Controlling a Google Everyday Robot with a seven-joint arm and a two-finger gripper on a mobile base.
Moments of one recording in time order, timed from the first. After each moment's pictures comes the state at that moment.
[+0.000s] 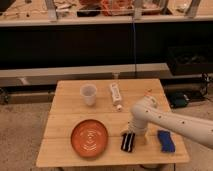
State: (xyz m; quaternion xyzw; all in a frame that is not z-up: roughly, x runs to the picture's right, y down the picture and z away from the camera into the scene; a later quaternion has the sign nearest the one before) arm 0.165 0.287 0.815 -0.32 -0.24 -0.50 0.77
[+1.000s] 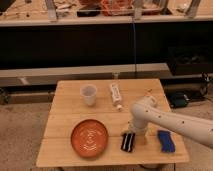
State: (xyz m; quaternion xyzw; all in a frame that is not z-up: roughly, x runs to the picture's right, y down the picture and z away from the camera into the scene) arm 0.167 0.285 0.813 -0.32 -0.25 -0.50 0.76
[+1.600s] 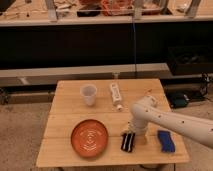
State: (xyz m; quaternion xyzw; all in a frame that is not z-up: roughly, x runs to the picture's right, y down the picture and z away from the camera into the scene) arm 0.167 0.286 0.814 -0.32 -0.25 -0.51 0.76
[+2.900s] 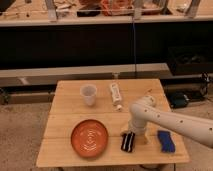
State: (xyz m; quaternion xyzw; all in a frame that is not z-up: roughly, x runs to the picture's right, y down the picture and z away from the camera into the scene) arm 0.167 0.285 0.814 -0.32 -0.25 -0.52 0.75
